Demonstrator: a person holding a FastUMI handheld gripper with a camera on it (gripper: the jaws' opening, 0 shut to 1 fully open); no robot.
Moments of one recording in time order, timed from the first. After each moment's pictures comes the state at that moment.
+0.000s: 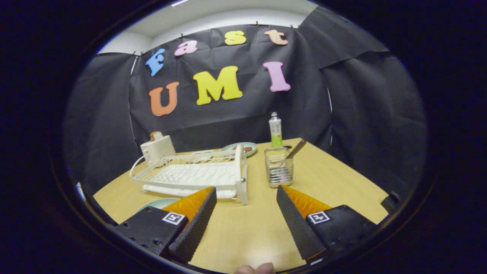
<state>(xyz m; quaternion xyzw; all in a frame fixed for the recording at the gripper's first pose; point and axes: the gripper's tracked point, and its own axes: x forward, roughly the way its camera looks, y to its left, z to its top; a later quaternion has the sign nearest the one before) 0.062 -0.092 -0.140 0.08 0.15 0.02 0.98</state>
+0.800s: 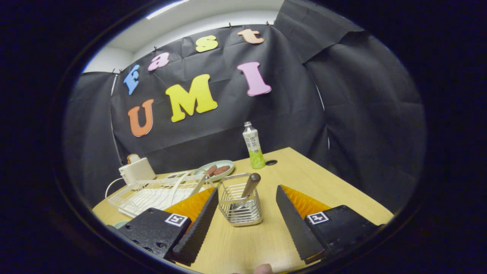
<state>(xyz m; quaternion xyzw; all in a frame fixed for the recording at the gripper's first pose) 0.213 -0.168 -0.150 0.14 0.14 0.04 0.98</state>
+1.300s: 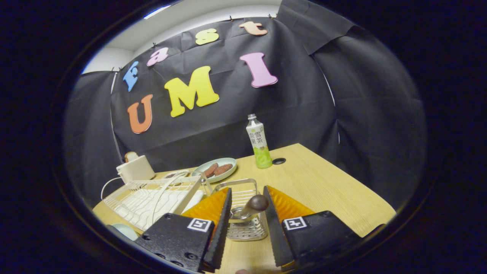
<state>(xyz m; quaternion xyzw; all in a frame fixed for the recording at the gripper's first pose) 0.259 -0.157 -0.160 0.14 0.15 0.07 0.98</state>
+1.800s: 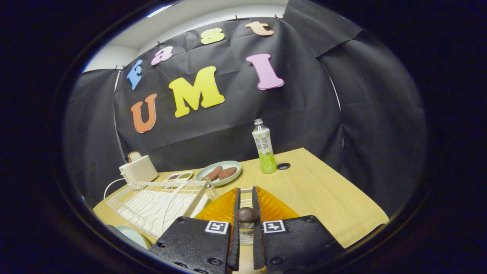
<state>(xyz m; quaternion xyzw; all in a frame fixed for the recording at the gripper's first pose) 0.260 -0.151 -0.127 0.10 0.15 0.07 0.98</state>
